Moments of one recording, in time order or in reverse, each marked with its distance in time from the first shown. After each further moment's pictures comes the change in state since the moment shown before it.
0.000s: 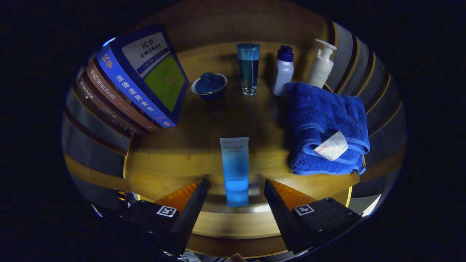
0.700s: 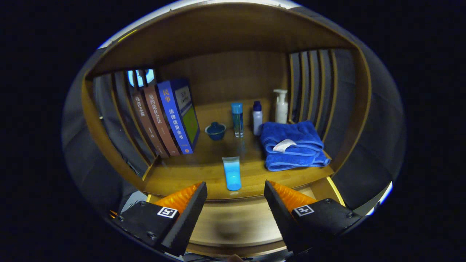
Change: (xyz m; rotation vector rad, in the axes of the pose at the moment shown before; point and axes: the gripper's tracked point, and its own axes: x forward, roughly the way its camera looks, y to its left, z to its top) arm -0.128 -0.006 -0.045 0.020 -0.653 -0.036
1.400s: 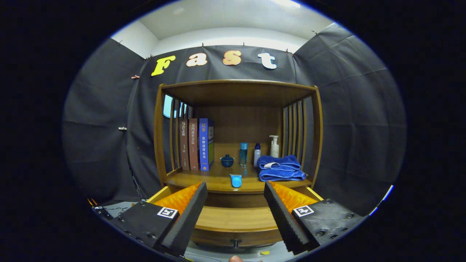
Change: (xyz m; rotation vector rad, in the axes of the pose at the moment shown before) arm -0.147 0.003 -0.059 -0.115 -0.464 0.083
